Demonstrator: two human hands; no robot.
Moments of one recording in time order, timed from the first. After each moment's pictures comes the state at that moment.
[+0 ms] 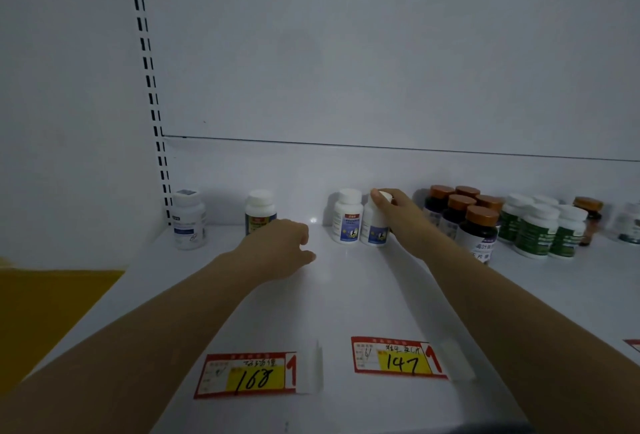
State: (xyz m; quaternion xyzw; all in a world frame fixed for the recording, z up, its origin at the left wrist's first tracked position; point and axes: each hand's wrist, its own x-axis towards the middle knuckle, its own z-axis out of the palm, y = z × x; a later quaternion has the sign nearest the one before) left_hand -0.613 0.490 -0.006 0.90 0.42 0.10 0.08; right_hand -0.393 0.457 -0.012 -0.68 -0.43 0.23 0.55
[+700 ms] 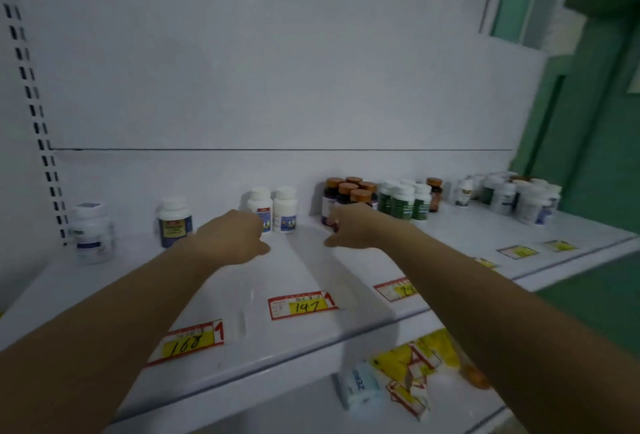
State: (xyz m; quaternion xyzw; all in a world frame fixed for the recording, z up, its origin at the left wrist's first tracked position) left_hand -0.594 0.432 0.026 0.93 0.35 0.05 0.03; right_hand -0.435 0.317 0.039 -0.85 -0.53 0.02 0.04
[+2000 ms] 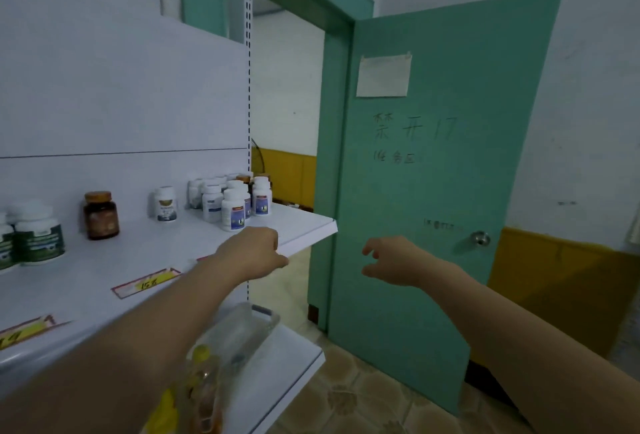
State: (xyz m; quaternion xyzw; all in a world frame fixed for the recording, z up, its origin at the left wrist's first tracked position) left_hand -0.136 0.028 0.017 0.98 0.09 0.06 0.14; right_hand -0.069 -0.186 0.012 -0.97 -0.21 0.00 0.09
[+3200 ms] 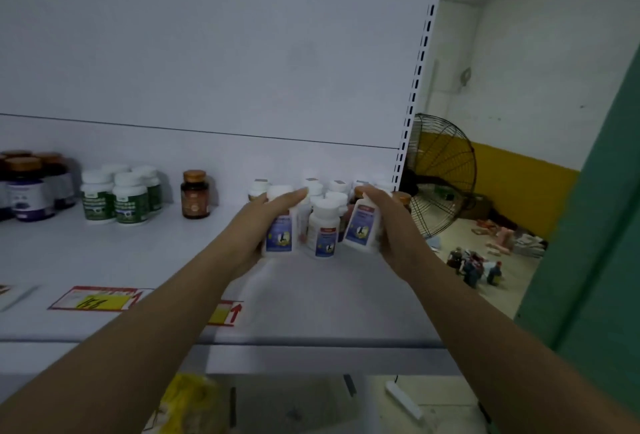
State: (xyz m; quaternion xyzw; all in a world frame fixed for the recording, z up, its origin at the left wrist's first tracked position) left_hand 0.043 0.128 0.005 0.59 0.26 0.39 0.65; right_hand 0.236 0.071 -0.001 -0.50 -0.42 0.37 0.66
